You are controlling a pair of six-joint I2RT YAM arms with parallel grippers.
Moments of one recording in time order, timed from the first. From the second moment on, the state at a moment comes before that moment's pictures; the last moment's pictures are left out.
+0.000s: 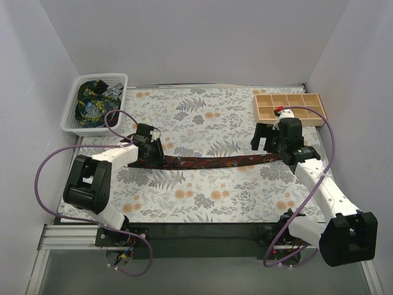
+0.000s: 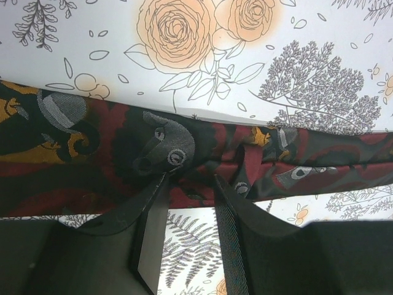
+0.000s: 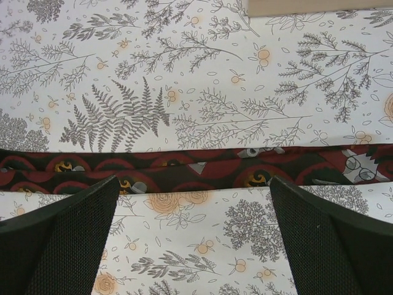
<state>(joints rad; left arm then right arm) -0.29 1.60 0.85 -0.31 0.13 -0.55 0.22 1.11 0.81 -0.35 -0.02 0.24</state>
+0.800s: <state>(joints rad) -0.31 1.60 0.86 -0.33 0.09 -0.52 0.18 1.03 0.74 -0.32 -0.07 0.26</state>
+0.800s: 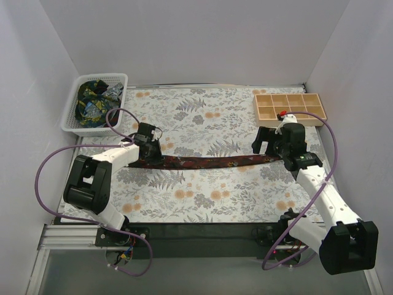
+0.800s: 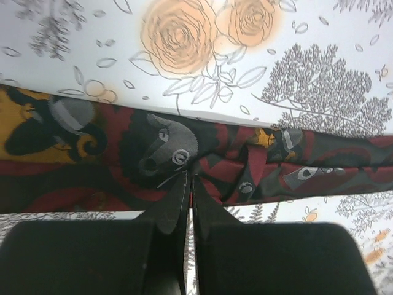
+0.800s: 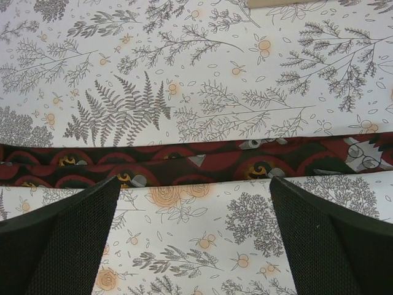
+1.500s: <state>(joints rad) -0.28 1.57 0.93 -0.46 -0.23 -0.52 0.06 1.22 0.79 -0.32 0.06 0.30</state>
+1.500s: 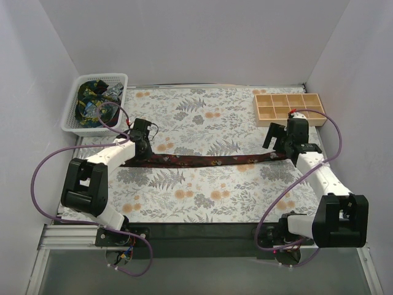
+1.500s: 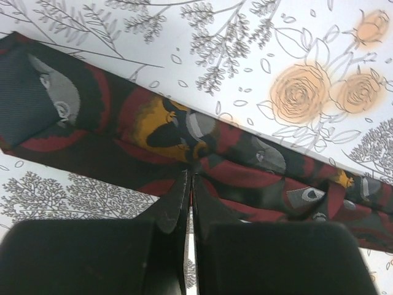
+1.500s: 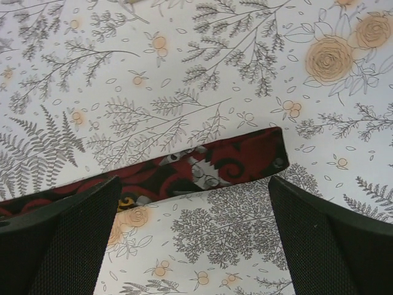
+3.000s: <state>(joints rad) -0.10 1.62 0.98 -0.46 -0.36 -0.53 -0.26 1.51 0.82 -0.20 -0.50 0.12</state>
